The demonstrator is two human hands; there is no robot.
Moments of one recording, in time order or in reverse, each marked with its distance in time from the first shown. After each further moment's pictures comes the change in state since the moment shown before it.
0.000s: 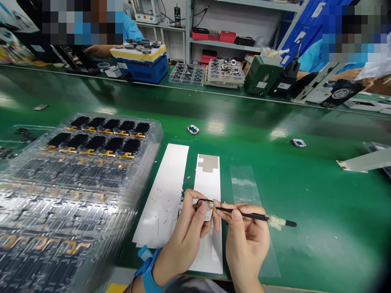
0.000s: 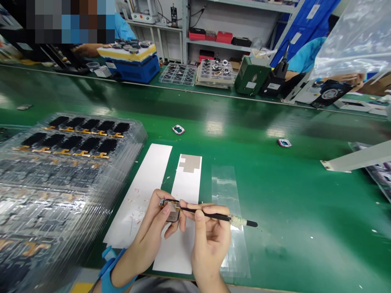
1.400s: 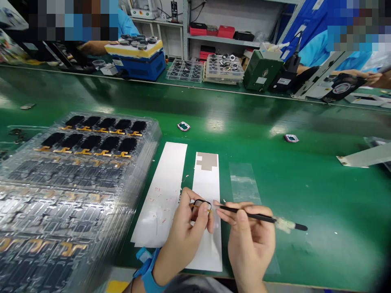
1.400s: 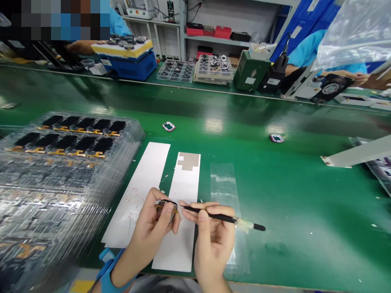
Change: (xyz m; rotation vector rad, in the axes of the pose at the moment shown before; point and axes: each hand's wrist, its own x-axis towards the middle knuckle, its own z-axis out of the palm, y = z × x) left_hand 0.003 -0.010 -0.001 0.040 0.054 0.018; right_hand 0.004 -0.011 -0.004 0.021 0.018 0.003
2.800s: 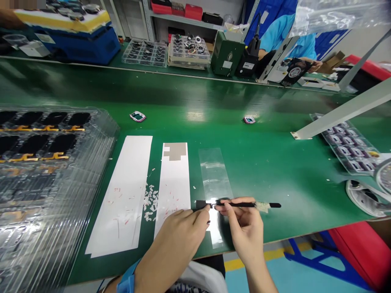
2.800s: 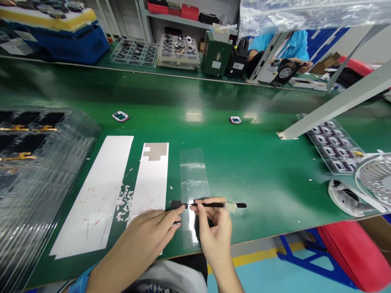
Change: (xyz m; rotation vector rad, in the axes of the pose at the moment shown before) left_hand -0.007 -0.007 0.031 1.378 -0.578 0.414; right_hand -0.010 0.006 -0.098 -0.408 0.088 0.164
